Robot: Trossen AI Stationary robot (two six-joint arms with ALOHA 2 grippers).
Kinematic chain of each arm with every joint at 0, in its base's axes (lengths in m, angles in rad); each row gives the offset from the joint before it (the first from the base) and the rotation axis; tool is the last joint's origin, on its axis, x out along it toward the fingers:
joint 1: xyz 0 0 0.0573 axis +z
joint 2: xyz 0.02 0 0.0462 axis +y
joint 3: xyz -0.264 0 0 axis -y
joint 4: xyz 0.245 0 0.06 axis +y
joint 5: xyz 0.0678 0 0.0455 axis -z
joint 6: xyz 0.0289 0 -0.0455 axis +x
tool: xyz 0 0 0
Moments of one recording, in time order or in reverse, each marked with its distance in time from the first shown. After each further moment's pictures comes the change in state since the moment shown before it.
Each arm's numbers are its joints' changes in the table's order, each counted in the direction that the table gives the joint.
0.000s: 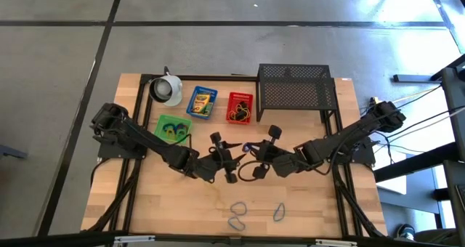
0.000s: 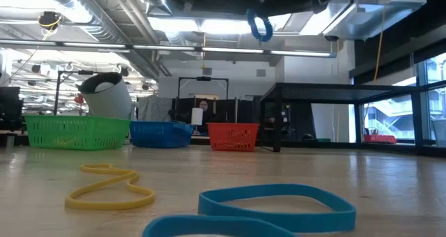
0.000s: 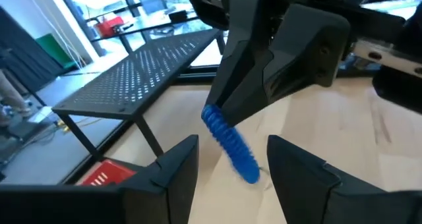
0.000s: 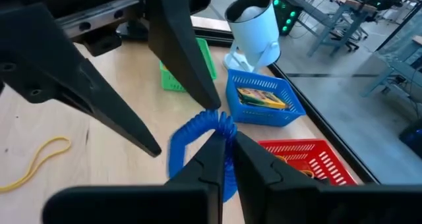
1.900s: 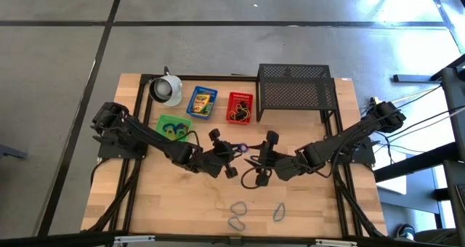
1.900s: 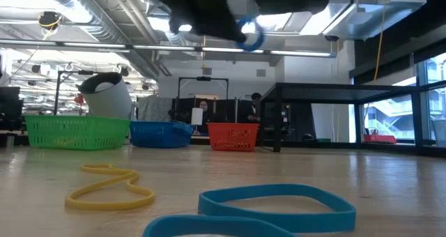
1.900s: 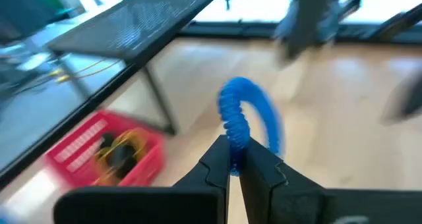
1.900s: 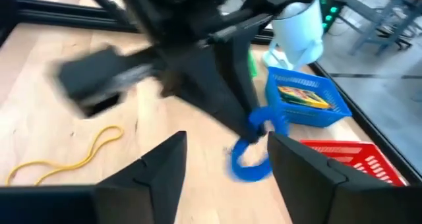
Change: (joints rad) left arm 0.052 0.000 0.000 0.209 0.057 -0.243; right arm 0.027 0.002 0.000 -0.005 -0.114 0.026
